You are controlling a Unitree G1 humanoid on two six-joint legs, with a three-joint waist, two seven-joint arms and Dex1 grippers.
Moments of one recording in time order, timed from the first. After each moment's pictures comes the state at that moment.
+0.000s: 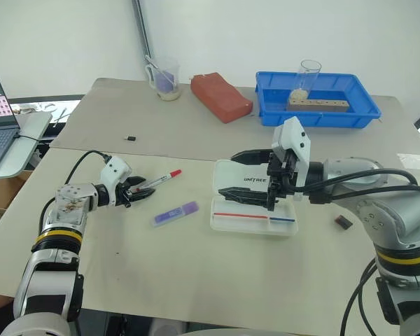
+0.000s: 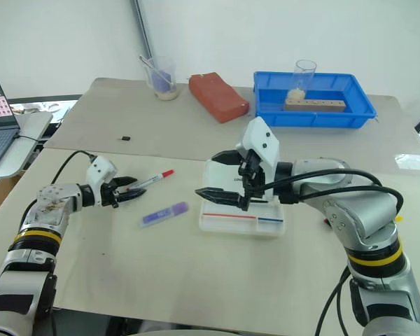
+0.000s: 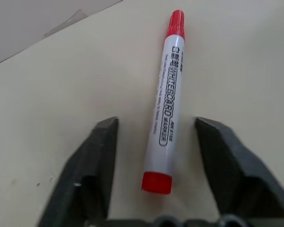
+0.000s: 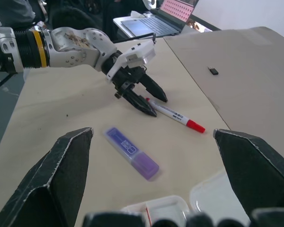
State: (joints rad) left arm -0.60 0.63 0.00 0.75 -0.14 0.06 -1.06; right arm -0.58 -0.69 0.09 -0.51 0.70 0.88 0.76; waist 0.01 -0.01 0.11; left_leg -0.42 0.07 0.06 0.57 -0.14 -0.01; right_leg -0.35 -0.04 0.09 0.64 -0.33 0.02
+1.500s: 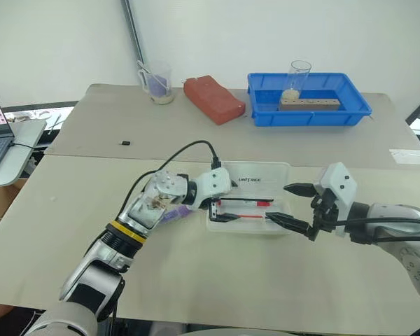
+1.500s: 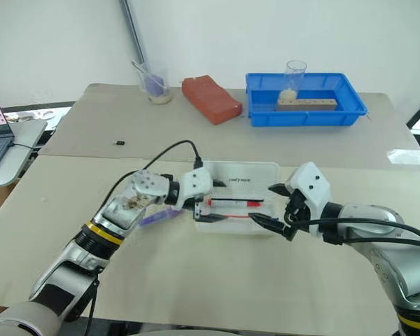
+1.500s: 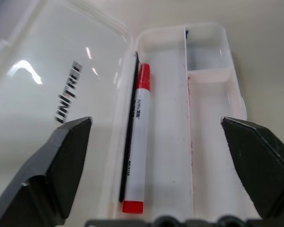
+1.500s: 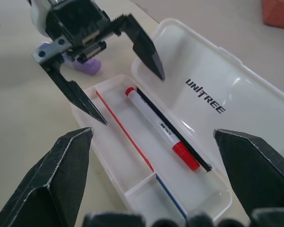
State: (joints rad) left arm -0.65 0.42 -0.41 0.08 -0.08 0.28 -1.04; right arm -0.11 -0.88 -0.15 -0.64 0.64 0.81 0.70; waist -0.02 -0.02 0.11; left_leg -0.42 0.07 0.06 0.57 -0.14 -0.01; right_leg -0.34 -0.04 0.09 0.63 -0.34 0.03
